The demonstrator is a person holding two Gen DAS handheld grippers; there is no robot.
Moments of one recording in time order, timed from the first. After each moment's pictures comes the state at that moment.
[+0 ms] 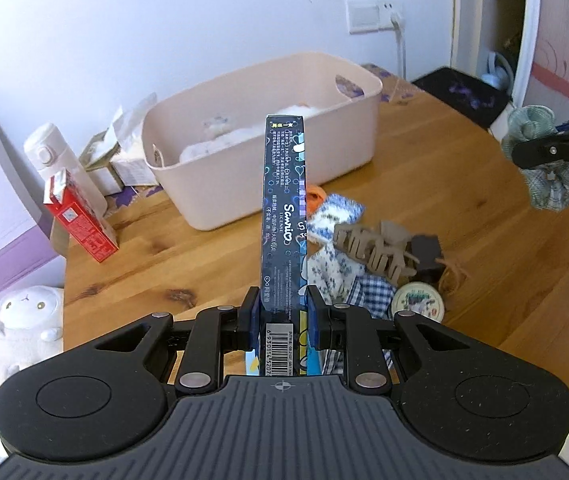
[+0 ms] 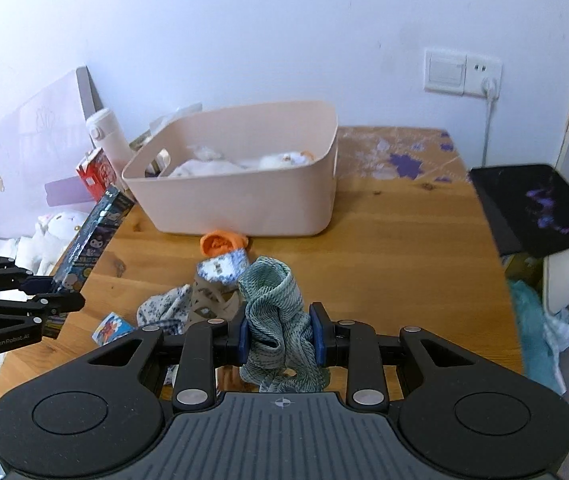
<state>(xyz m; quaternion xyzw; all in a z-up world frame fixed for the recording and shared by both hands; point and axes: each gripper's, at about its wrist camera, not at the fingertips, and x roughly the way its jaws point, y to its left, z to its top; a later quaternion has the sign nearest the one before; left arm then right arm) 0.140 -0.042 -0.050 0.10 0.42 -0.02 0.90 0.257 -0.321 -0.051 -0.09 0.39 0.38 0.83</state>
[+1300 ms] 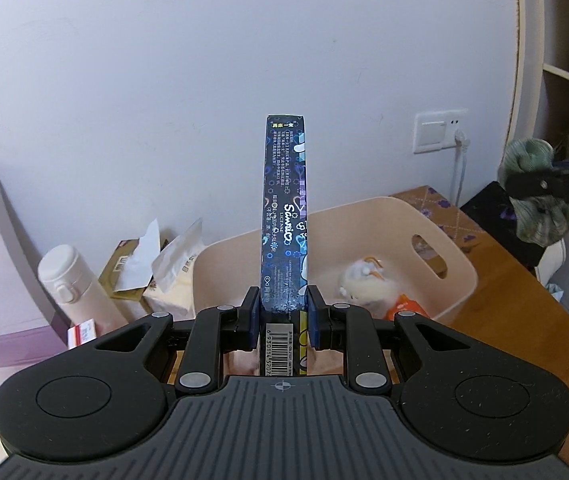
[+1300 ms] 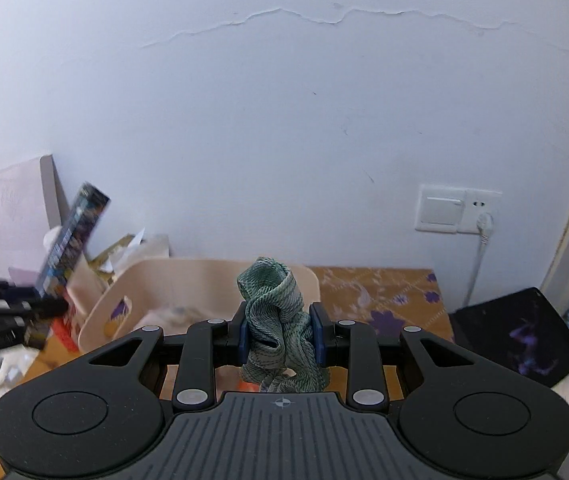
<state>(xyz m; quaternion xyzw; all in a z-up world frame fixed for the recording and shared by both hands) 0.289 0.014 0.020 0.05 0.32 0.00 0.95 0.362 -0.211 0.021 -0.08 0.29 0.36 0.88</state>
